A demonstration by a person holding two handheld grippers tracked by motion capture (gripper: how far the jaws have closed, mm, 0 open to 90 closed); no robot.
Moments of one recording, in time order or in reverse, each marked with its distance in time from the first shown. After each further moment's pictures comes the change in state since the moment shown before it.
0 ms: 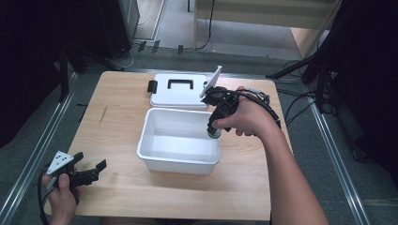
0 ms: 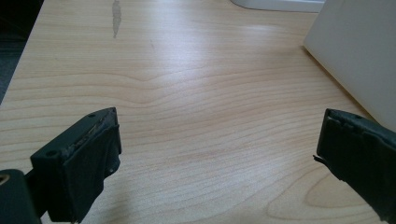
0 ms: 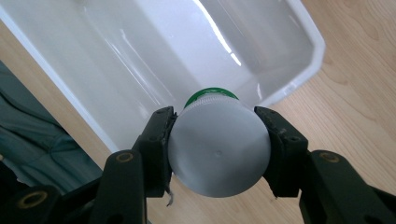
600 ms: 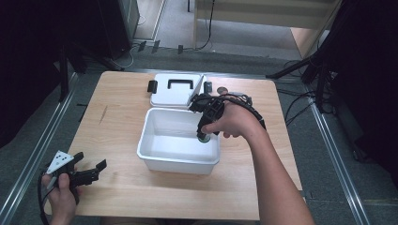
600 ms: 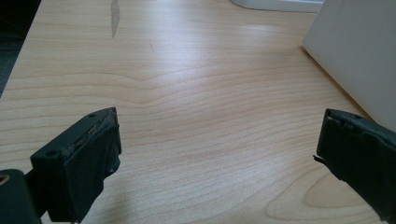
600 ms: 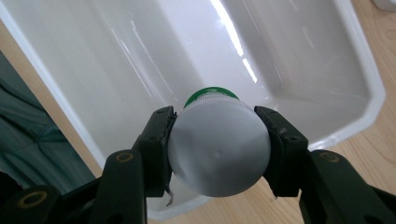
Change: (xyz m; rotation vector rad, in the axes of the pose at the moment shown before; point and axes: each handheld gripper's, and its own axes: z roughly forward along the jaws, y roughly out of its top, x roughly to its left) left arm 0.001 0.000 0.001 0.000 -0.008 -0.004; right arm 0.015 0.020 0.033 0.028 0.017 -0.145
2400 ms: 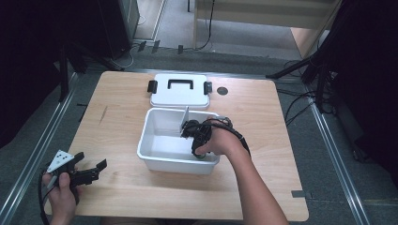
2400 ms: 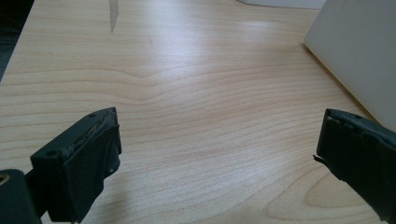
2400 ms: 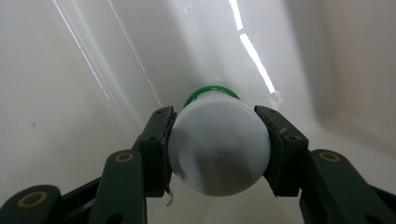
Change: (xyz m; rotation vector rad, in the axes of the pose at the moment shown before) left arm 0.001 0.001 0.002 0.019 -0.005 -0.007; right arm 0.008 0.004 0.108 0.101 -0.053 -0.126
